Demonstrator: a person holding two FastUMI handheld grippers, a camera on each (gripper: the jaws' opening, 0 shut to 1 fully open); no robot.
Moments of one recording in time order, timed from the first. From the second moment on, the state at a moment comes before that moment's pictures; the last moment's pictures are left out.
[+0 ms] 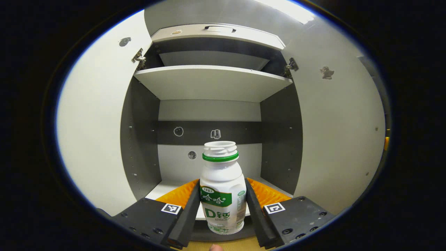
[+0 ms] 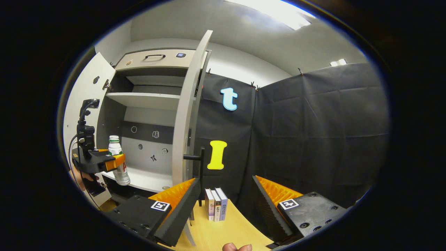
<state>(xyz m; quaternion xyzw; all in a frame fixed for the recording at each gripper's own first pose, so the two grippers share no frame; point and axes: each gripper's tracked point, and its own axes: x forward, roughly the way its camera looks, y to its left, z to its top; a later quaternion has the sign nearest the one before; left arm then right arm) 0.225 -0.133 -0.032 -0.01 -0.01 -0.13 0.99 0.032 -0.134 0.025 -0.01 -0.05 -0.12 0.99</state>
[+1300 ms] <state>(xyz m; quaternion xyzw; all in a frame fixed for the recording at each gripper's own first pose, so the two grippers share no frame) -0.025 -0.179 -0.311 -0.02 0.03 -0.22 0.98 -0.009 -0.093 0.036 -0.05 -0.11 -0.10 0.99</state>
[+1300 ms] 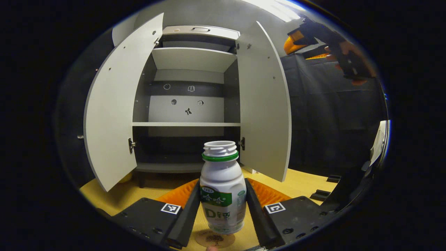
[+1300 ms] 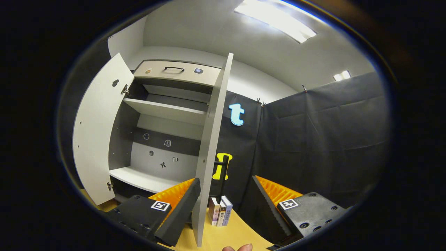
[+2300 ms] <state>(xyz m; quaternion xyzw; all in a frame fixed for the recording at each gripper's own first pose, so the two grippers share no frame) -0.023 -0.153 -0.387 0.02 0.06 -0.16 0.98 -0.017 -0.101 0.000 -0.07 -0.06 -0.08 0.99</state>
